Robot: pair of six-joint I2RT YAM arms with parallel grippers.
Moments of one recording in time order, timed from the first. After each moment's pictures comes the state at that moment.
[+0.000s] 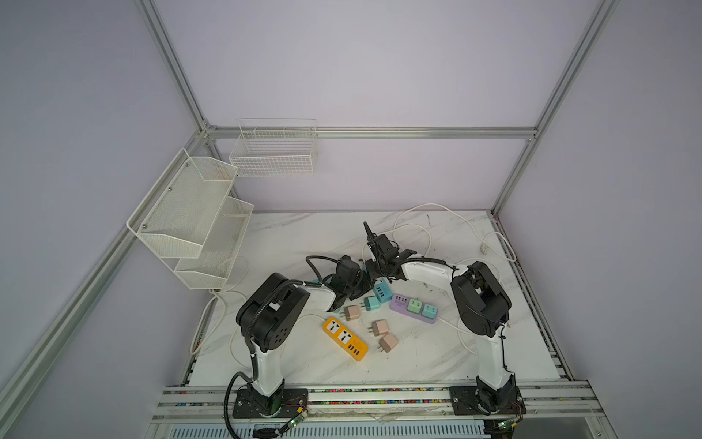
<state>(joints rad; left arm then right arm) -0.60 1.89 0.89 0.33 0.16 -1.05 0.69 2.05 1.46 -0.33 0.12 0.28</state>
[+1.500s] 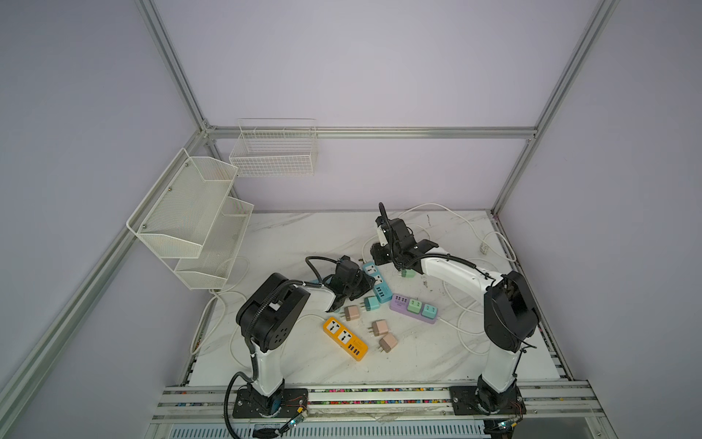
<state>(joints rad) -0.60 1.89 0.88 0.34 0.17 -1.07 0.64 1.83 1.43 -0.35 0.01 0.29</state>
